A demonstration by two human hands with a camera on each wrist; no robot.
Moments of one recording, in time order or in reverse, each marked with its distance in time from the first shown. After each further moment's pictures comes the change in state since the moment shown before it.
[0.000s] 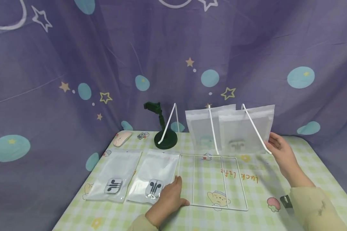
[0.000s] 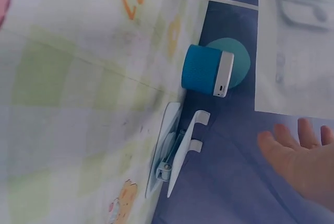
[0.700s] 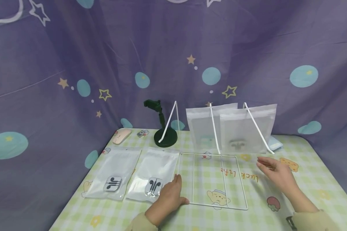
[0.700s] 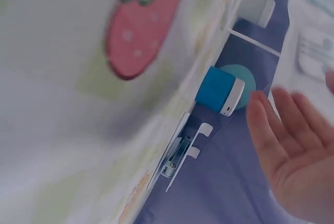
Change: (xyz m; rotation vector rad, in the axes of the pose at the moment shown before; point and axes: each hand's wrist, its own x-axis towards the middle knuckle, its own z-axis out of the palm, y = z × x) left_hand 0.000 -0.001 0.003 -0.002 -0.002 -0.021; right_hand -0.053 0.008 0.016 -0.650 -0.095 -0.025
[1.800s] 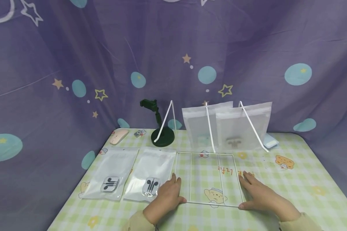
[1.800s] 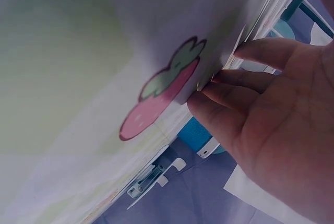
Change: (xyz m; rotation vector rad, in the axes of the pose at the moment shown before) left_hand -0.001 0.004 -0.003 0.080 -0.004 0.063; right_hand -0.040 -0.014 0.041 -0.309 -0.485 -0.210
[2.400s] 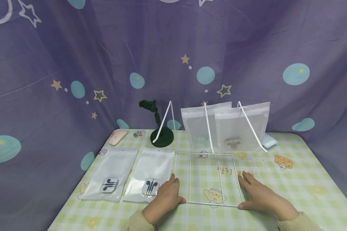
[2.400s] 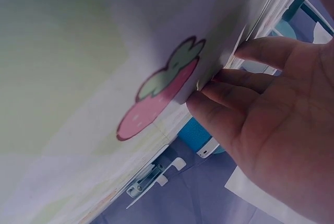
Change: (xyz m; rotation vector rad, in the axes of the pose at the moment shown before) left_hand 0.001 0.001 -0.003 -0.002 -0.002 -0.018; right_hand 0.001 0.002 0.001 -0.017 0.009 0.000
